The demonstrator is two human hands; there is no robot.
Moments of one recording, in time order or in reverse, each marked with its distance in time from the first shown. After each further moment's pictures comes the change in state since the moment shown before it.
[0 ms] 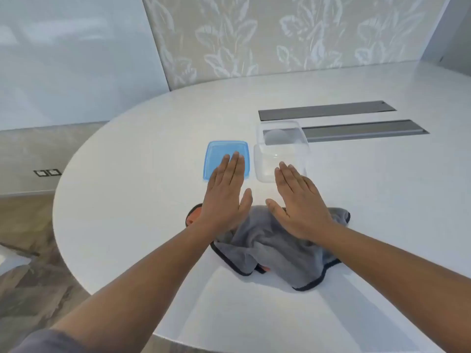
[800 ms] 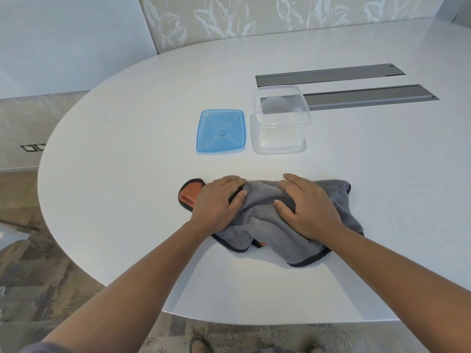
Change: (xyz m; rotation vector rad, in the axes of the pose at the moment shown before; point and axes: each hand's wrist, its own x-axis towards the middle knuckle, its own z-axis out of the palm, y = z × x) left_hand -0.056 -0.013 0.028 -0.209 -0.263 -0.144; right_hand -0.054 0.015 0.033 0.172 -0.037 0.073
